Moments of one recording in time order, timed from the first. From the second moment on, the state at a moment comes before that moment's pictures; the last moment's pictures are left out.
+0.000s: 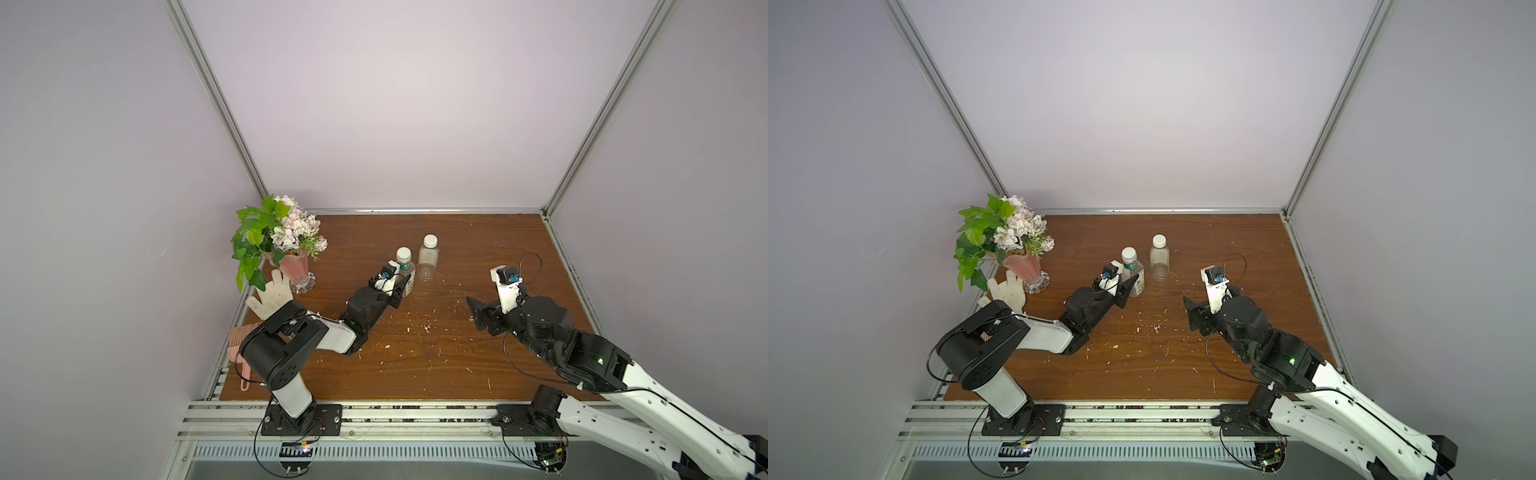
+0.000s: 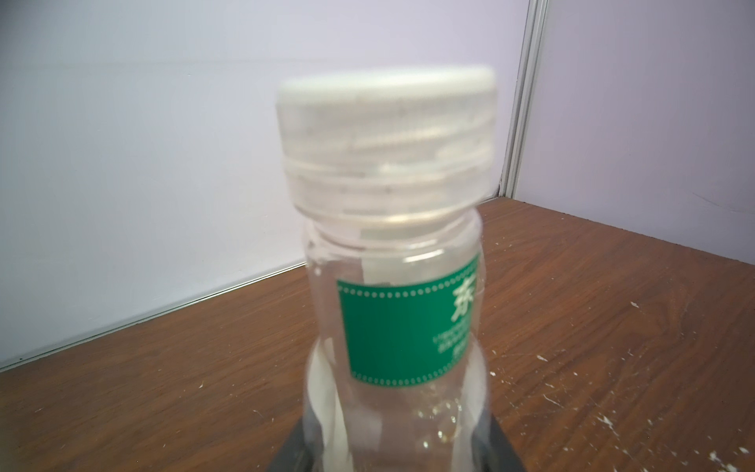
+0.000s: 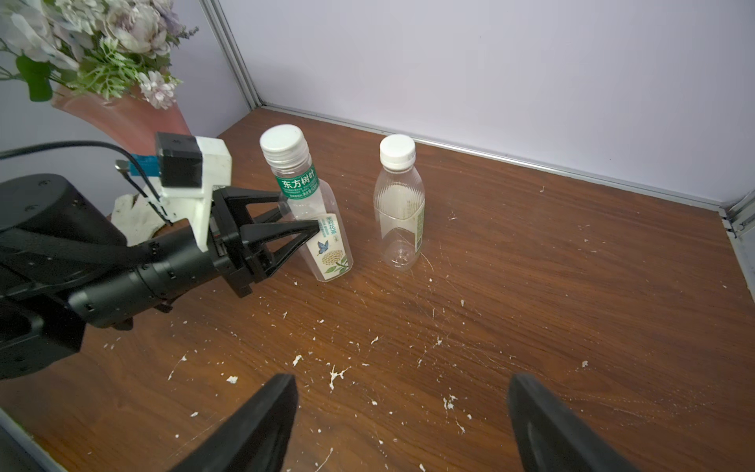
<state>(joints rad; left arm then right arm) -0.66 1.69 0.50 1.17 -0.11 0.06 0.92 0.71 0.87 -0.59 0.44 0.22</state>
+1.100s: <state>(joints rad) -0.63 1.87 0.60 1.22 -0.07 0.02 0.92 0.70 0.85 -0.57 0.50 0.22</state>
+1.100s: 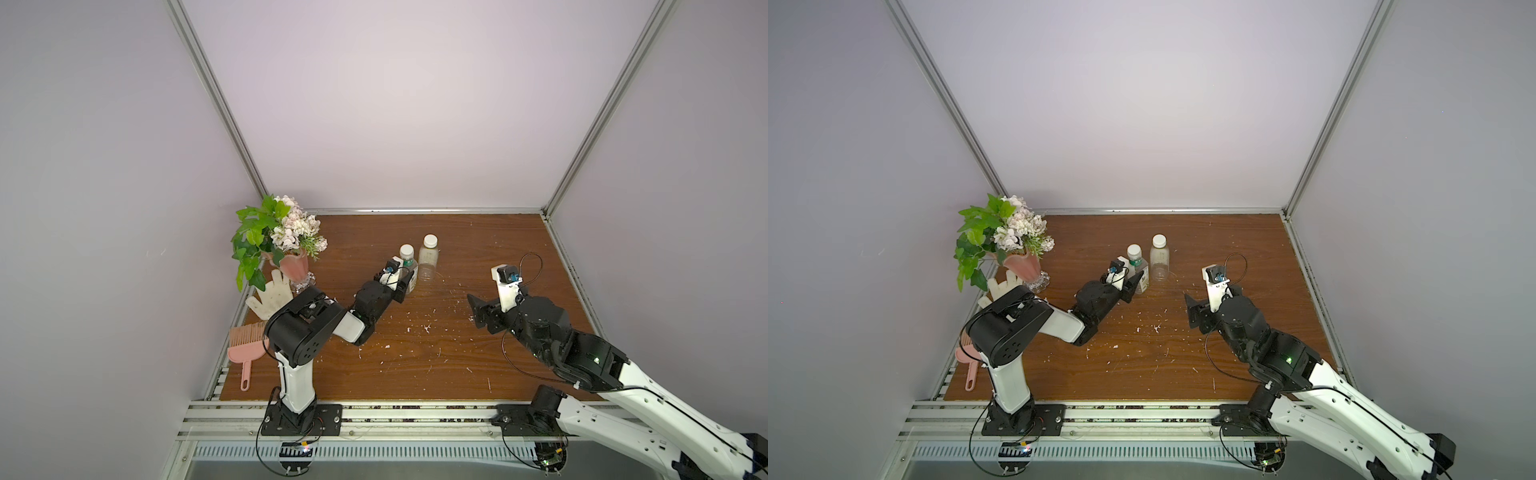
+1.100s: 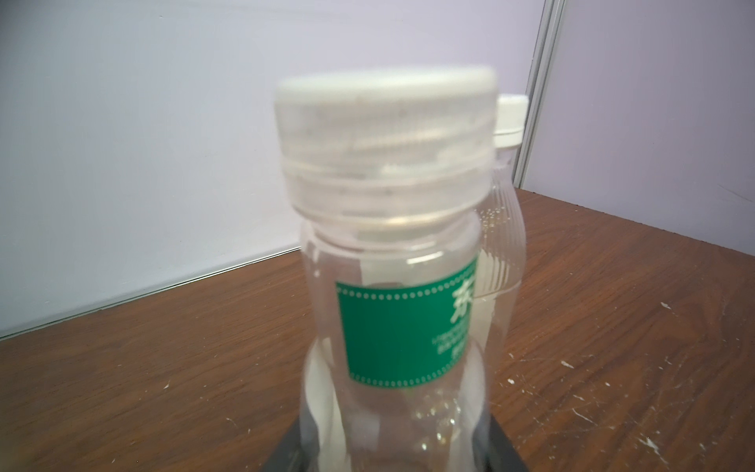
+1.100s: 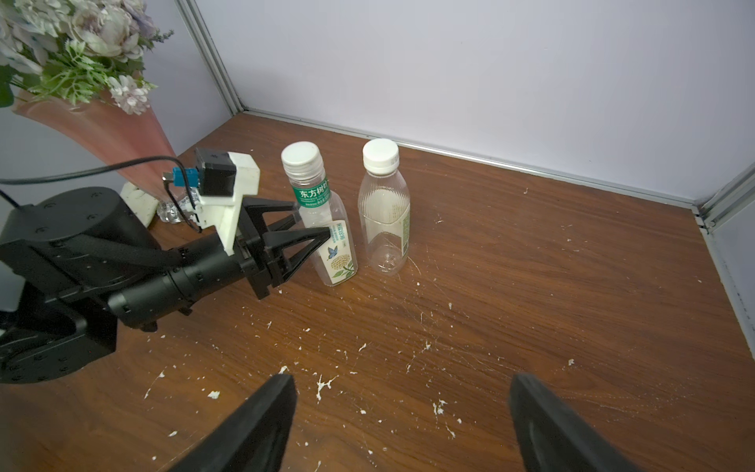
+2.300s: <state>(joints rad) -0.63 1.73 0.49 1.23 -0.06 0.01 0.92 0.72 0.88 -0.57 0.54 0.15</state>
